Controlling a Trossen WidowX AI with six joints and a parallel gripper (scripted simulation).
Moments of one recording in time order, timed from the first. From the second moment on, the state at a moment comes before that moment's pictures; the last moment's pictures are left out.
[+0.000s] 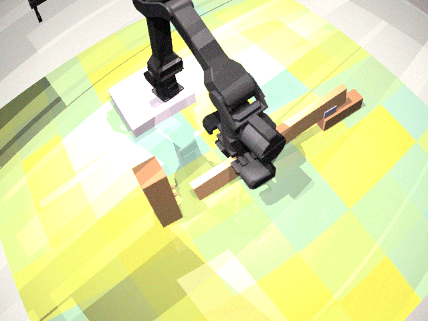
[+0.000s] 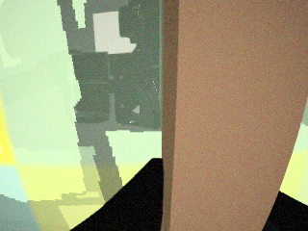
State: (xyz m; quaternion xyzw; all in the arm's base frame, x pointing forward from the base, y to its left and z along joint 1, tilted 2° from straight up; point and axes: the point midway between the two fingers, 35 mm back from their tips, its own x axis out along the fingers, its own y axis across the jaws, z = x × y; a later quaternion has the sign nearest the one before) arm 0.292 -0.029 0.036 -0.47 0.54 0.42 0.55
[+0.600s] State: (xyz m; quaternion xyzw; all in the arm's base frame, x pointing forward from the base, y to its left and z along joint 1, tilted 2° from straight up) arm 0.290 -0.029 0.042 -0.47 0.55 0.43 0.55
